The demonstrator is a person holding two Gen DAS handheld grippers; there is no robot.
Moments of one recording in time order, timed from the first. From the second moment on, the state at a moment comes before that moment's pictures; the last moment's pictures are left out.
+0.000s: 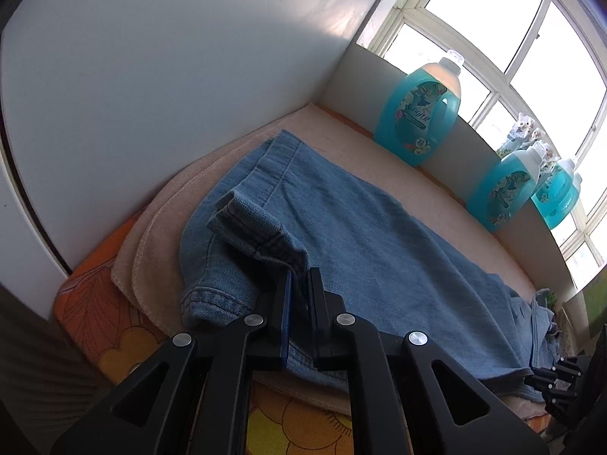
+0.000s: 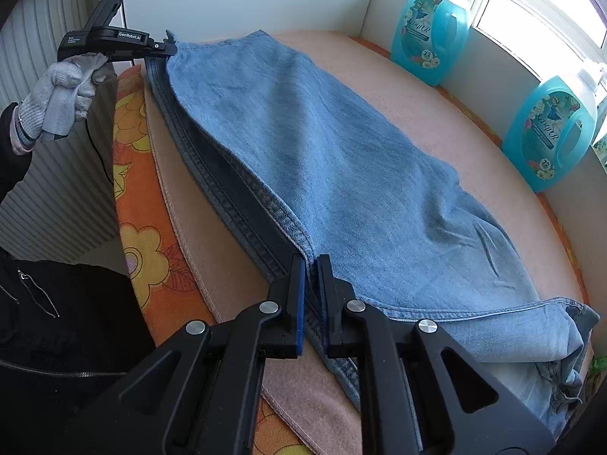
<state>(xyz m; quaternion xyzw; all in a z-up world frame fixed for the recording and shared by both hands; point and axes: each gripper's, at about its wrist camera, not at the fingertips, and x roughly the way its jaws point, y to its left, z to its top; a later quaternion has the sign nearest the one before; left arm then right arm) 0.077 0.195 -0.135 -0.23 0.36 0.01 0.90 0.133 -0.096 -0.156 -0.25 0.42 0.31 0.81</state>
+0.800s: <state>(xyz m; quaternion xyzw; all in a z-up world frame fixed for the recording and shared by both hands) 0.022 0.224 -0.147 -0.31 0.35 0.03 0.88 0.303 0.119 -0.111 -0.20 0.37 0.45 0.79</state>
